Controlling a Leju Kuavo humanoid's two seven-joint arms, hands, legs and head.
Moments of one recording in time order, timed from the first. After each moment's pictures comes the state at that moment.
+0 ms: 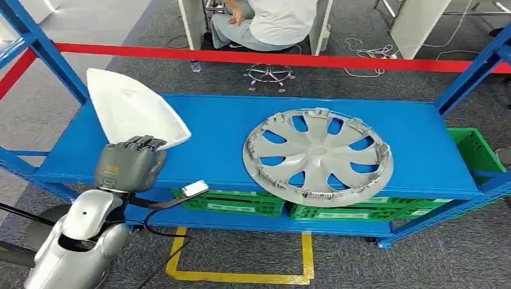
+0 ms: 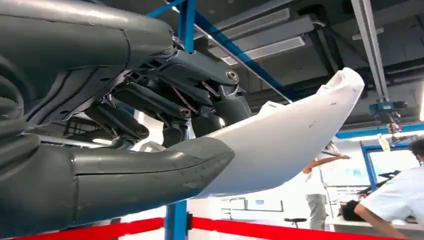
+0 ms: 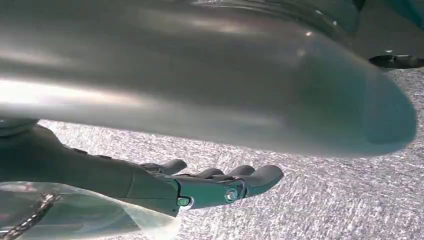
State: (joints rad) left arm -0.17 0.03 -0.31 -1.70 -1.57 0.12 0.10; right arm 0.26 0.33 -0.73 -0.93 1.08 0.33 -0.02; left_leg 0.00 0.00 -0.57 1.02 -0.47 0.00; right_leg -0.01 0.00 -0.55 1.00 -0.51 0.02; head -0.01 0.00
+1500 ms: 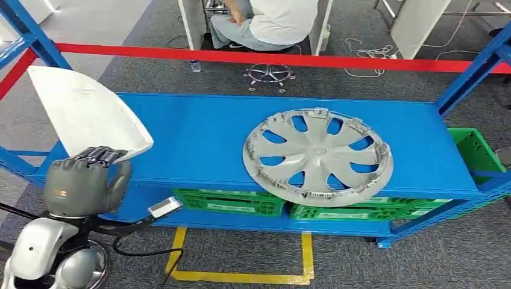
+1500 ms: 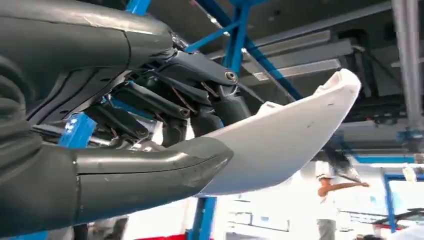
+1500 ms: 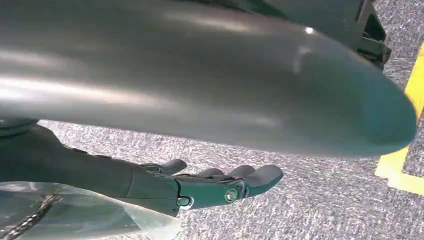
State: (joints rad) left arm 0.07 -0.09 -0.14 -2.05 -1.57 0.10 -0.07; right arm 0.29 0.33 -0.63 -0.95 0.95 0.32 -0.05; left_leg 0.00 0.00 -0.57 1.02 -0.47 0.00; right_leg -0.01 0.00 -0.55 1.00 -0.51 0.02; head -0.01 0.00
